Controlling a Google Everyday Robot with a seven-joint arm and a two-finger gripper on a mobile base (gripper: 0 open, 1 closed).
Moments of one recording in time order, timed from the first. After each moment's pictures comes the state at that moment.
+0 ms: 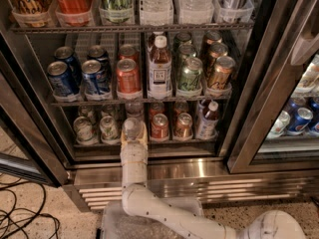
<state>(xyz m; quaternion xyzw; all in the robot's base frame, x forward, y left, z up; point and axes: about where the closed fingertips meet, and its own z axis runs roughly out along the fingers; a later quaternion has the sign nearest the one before) 0.664 0.068 0.622 -0.05 0.62 -0.04 0.78</state>
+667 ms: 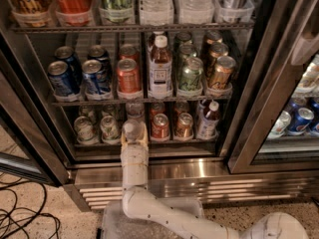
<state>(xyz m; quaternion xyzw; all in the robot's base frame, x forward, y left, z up) 0.654 0.066 0.629 -0.05 0.62 -0.03 0.78</state>
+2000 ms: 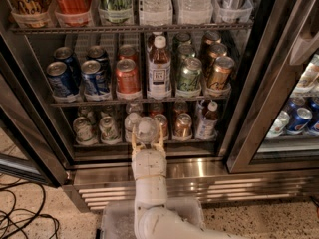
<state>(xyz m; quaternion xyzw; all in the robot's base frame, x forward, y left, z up) 0.557 0.015 0.742 -0.04 0.60 -0.02 0.80</state>
